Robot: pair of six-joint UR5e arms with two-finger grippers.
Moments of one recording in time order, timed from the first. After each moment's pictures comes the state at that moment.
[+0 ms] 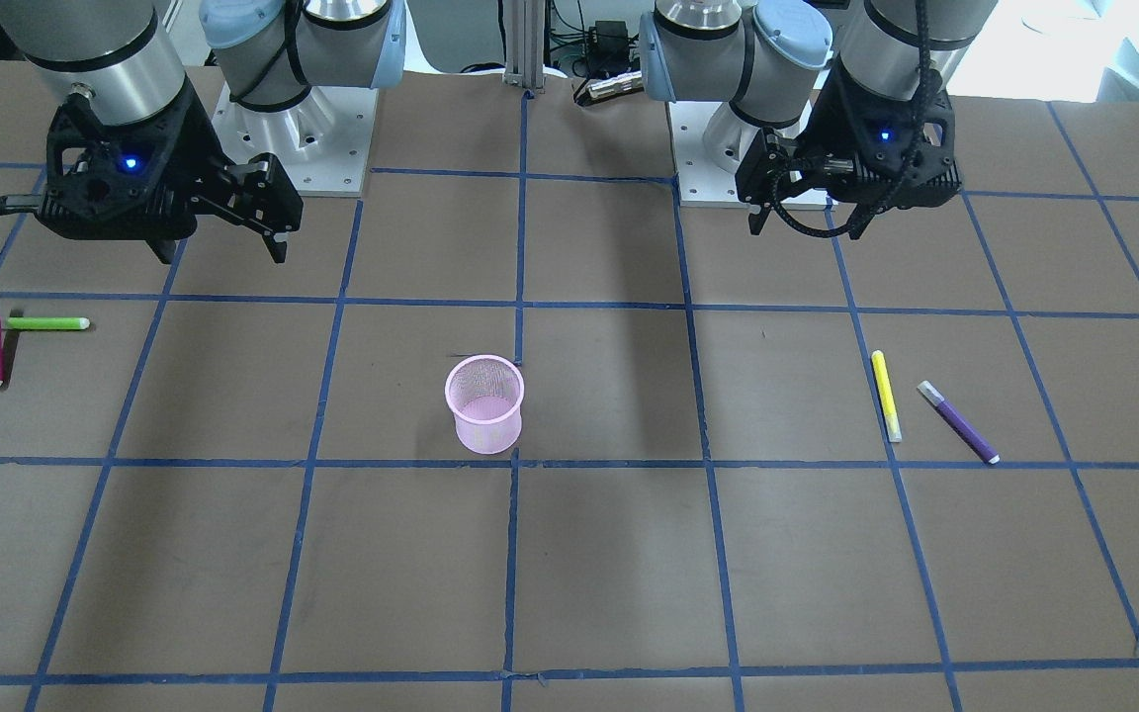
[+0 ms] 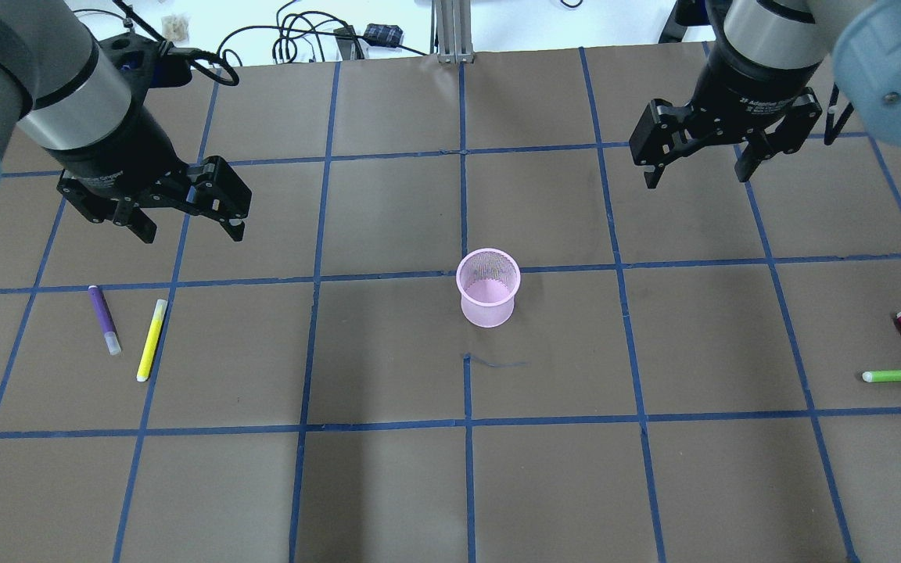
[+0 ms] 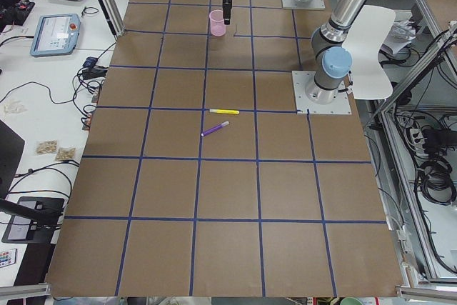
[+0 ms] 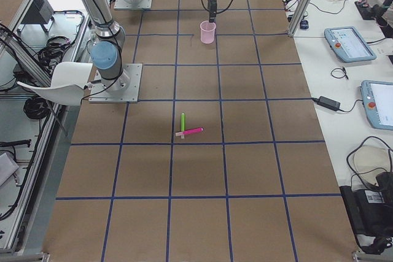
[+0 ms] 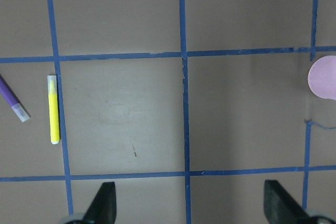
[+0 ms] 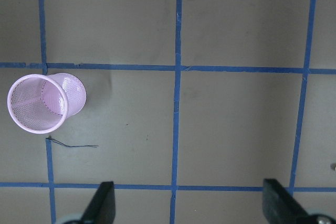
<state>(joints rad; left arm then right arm) -1.53 -1.47 -1.66 -1.61 1.58 0.07 1.57 -1.57 1.57 -1.56 -1.57 -0.04</state>
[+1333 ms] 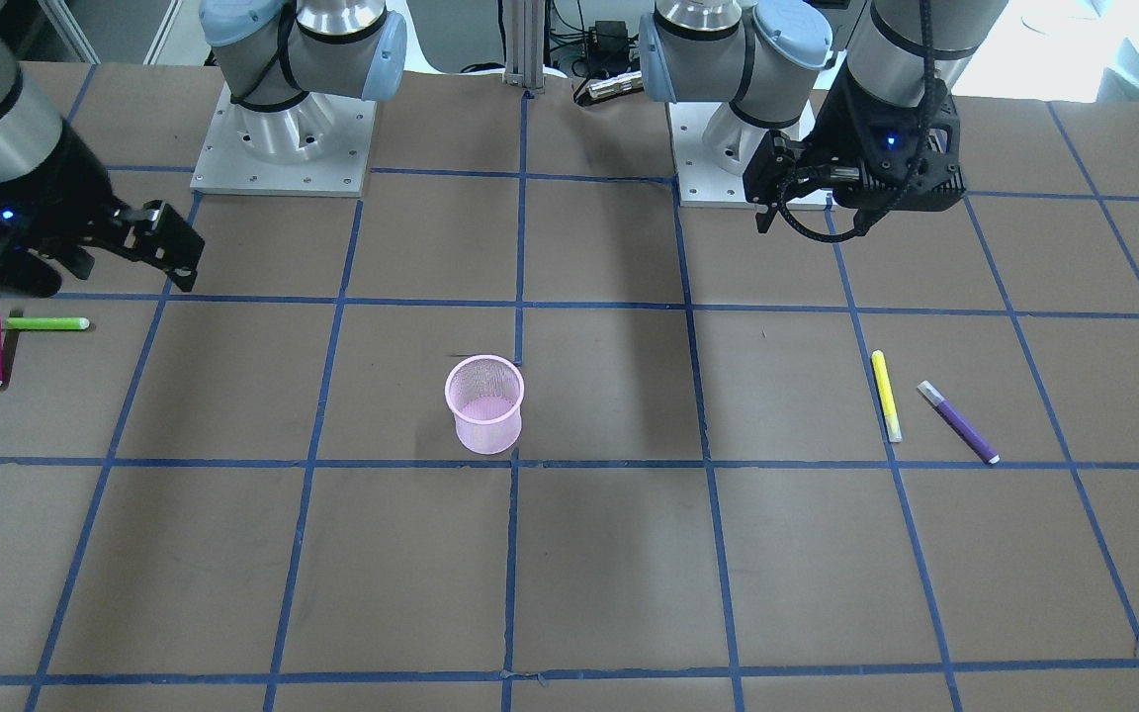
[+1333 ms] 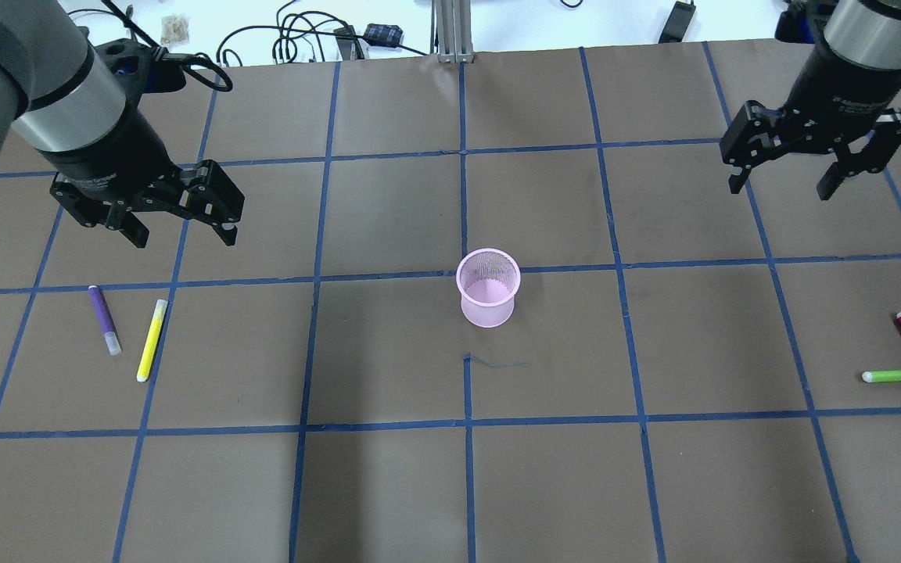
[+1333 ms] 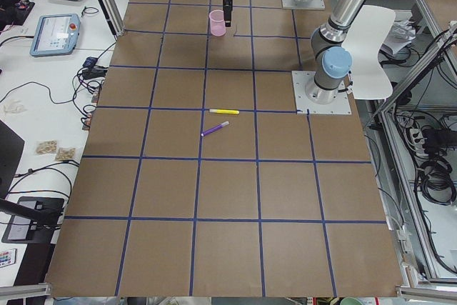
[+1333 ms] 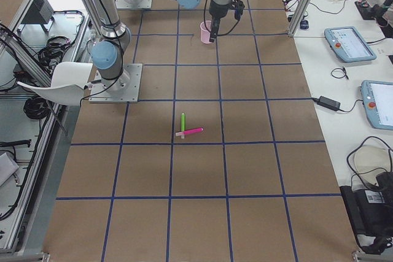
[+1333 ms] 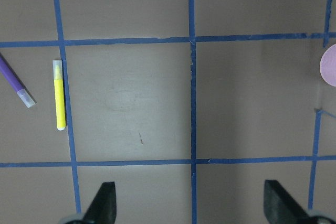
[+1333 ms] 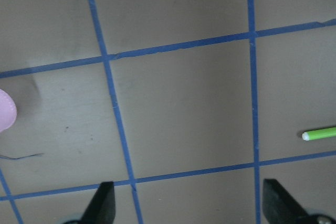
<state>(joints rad) -1.51 -1.48 -1.66 -1.61 1.58 0.07 1.32 -1.48 1.57 -1.50 -1.59 -0.11</state>
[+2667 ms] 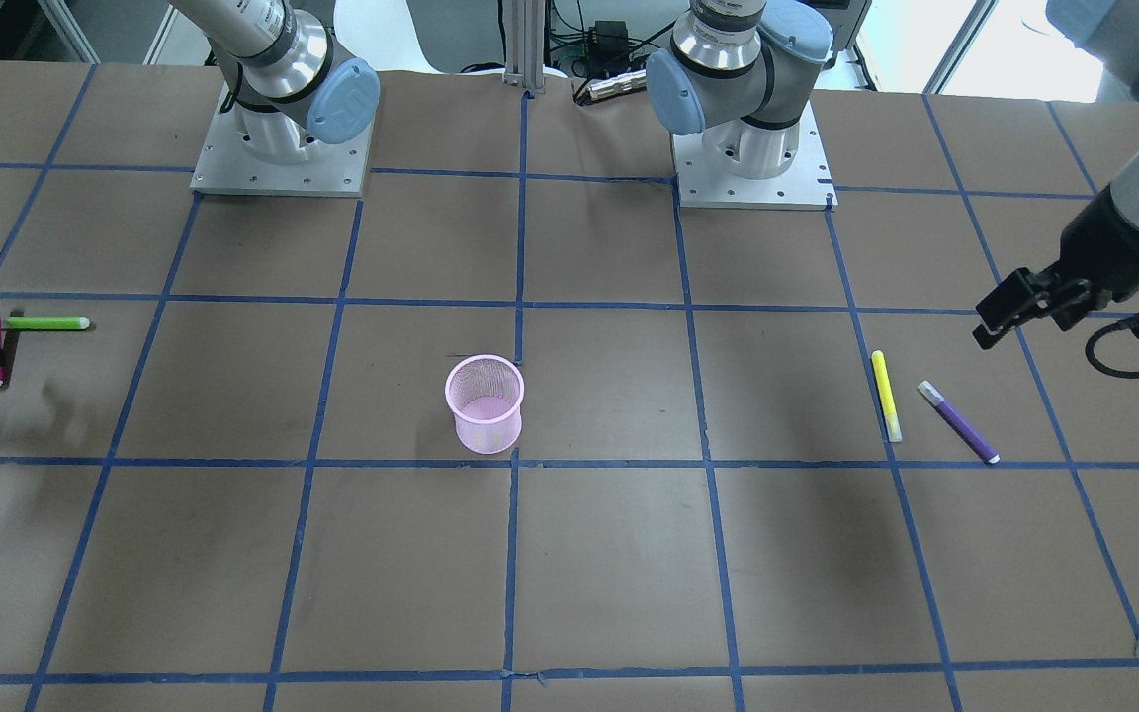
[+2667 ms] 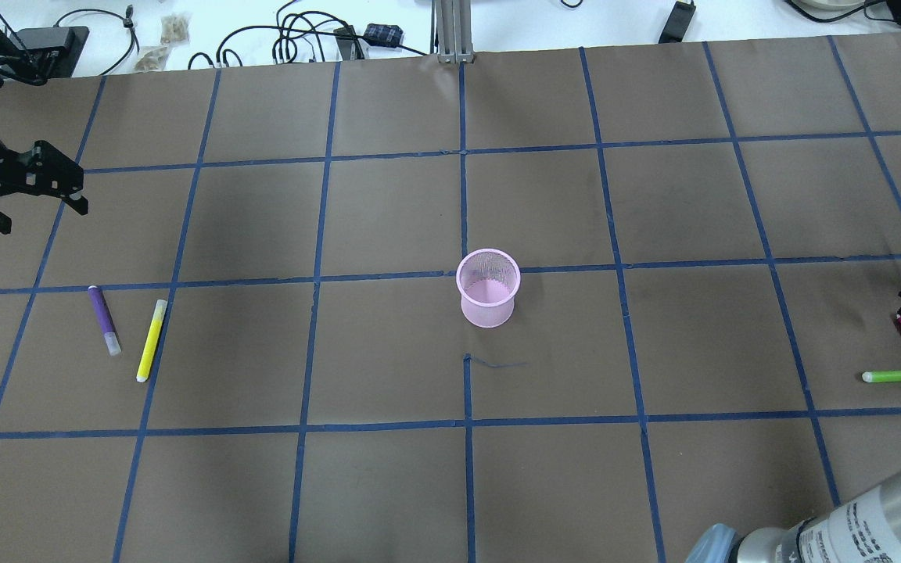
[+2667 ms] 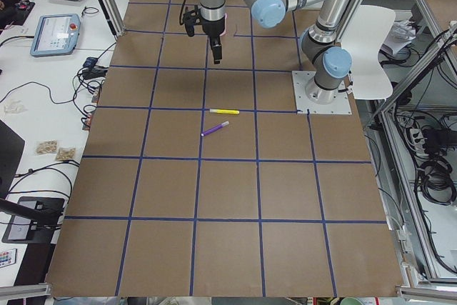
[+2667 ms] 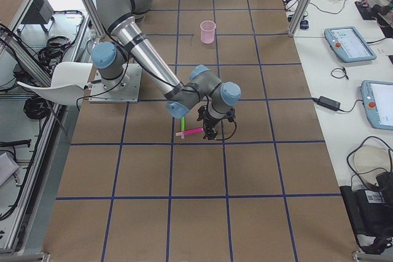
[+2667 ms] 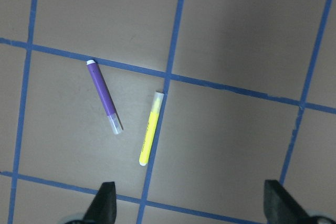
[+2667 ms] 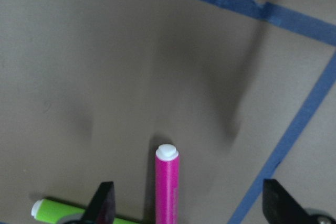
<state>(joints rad) -1.09 -1.66 -1.69 -1.34 1.57 0.23 0.85 -1.12 1.79 -2.04 -1.79 -1.02</state>
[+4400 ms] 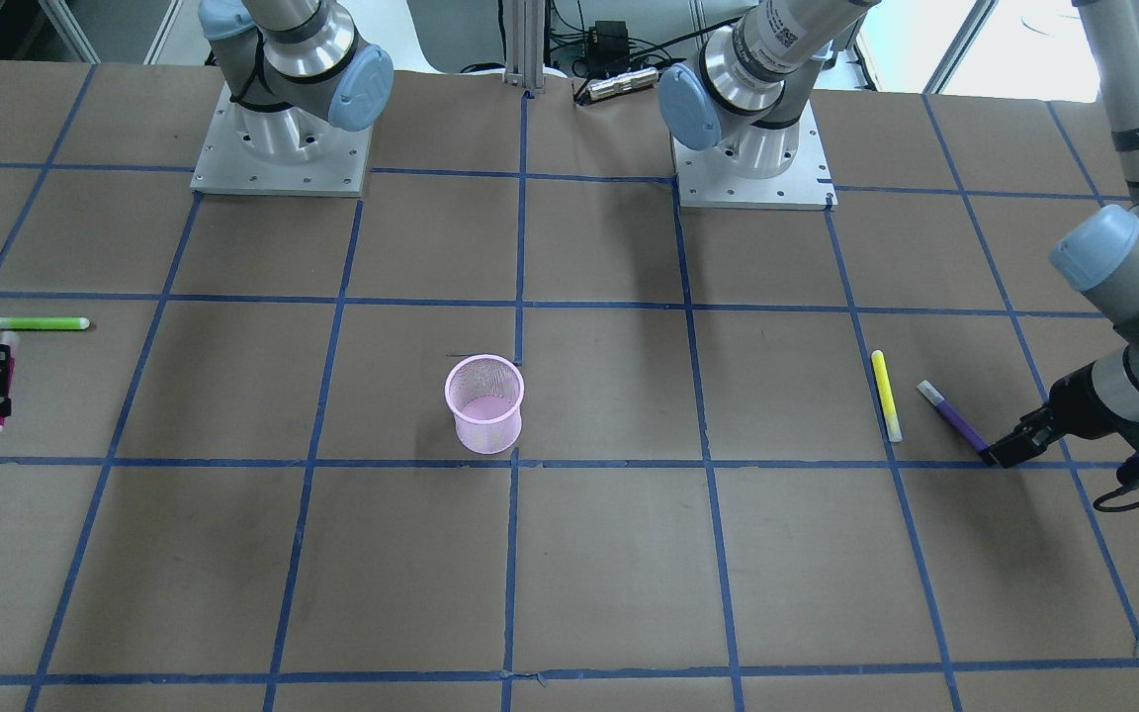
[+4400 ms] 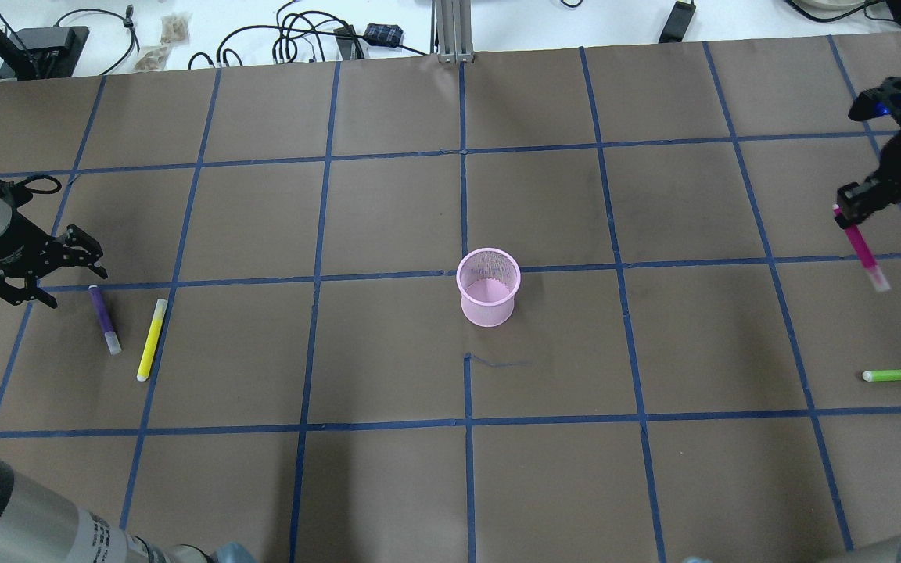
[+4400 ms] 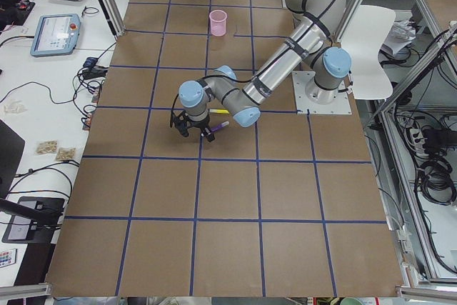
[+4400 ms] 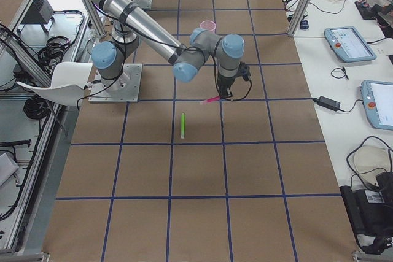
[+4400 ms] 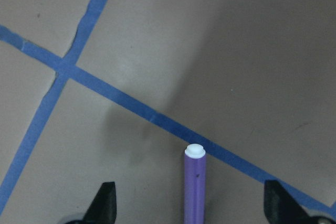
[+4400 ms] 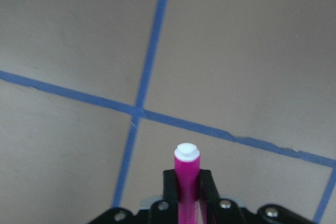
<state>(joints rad) -0.92 -2.05 -1.75 -1.03 1.56 0.06 1.11 -1.35 1.78 -2.03 -1.53 -0.74</state>
